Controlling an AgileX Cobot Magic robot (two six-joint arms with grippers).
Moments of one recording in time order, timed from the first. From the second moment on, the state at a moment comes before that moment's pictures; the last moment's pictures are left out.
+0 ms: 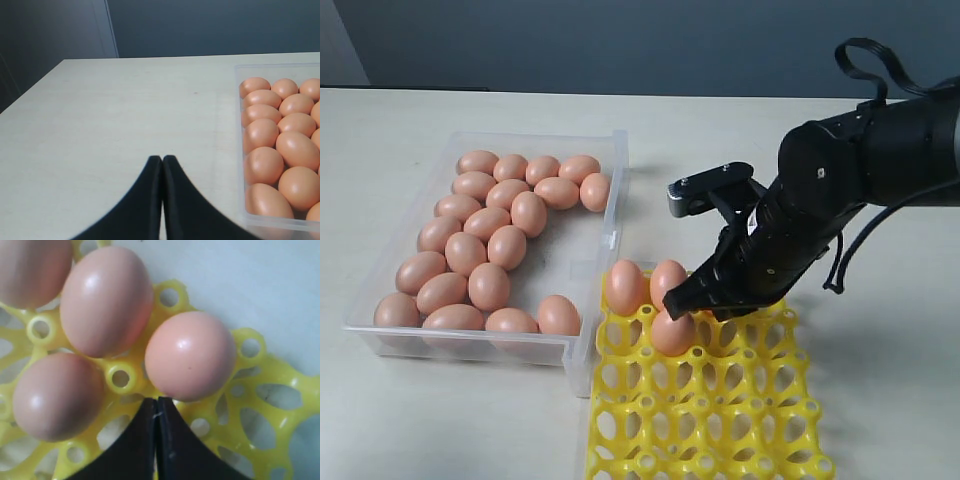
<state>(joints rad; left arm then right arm) 0.28 0.00 0.00 0.00 0.32 0.06 0.61 1.71 -0.93 0.17 0.64 -0.03</state>
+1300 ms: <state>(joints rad) 0.28 0.00 0.00 0.00 0.32 0.06 0.68 1.68 -0.93 0.32 0.43 -0.22</state>
